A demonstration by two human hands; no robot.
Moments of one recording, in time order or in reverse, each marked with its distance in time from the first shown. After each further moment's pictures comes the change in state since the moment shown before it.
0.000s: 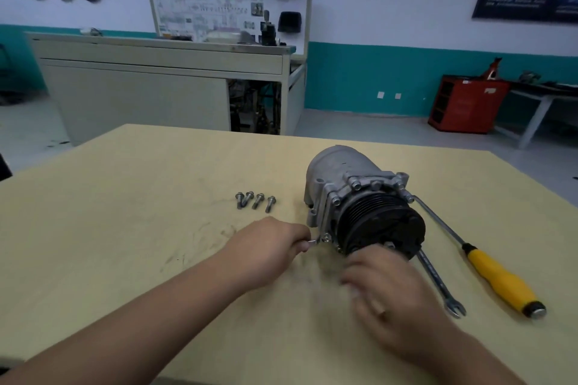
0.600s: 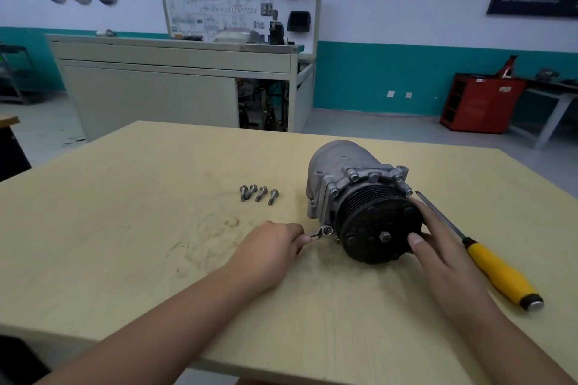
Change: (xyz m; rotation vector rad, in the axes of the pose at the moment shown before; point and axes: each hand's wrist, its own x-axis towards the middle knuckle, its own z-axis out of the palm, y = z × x) left_hand -0.002 0.003 0.033 -0.183 0.066 -0.148; right_hand -0.034 0.057 -0.021 0.407 0.092 0.807
